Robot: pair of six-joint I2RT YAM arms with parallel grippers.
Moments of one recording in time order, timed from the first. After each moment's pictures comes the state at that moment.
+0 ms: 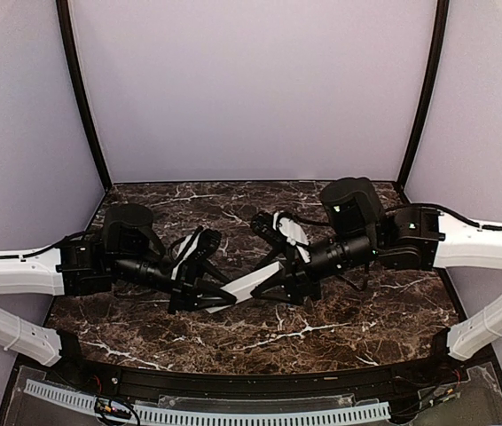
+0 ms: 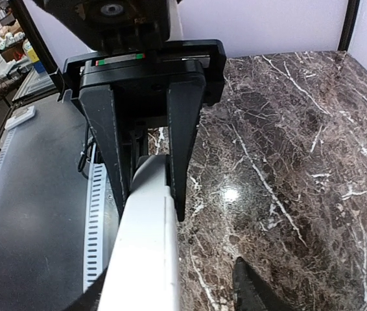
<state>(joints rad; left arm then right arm) -1.02 1.13 0.77 -0.02 0.57 0.08 1.15 1.30 1.11 -0.35 -0.38 -0.05</state>
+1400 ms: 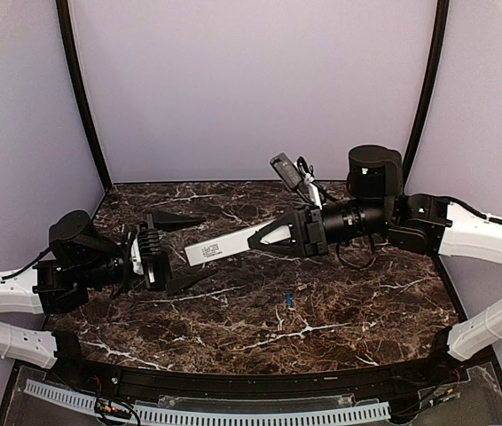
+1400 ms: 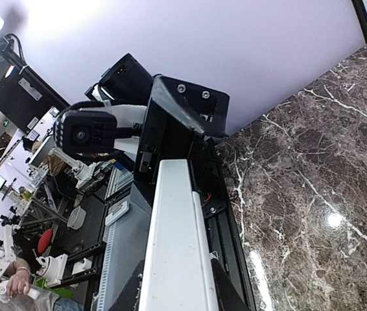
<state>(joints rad) -1.03 0.90 0.59 0.41 0.30 0.59 1.03 1.28 1.13 -0.09 -0.65 0.51</state>
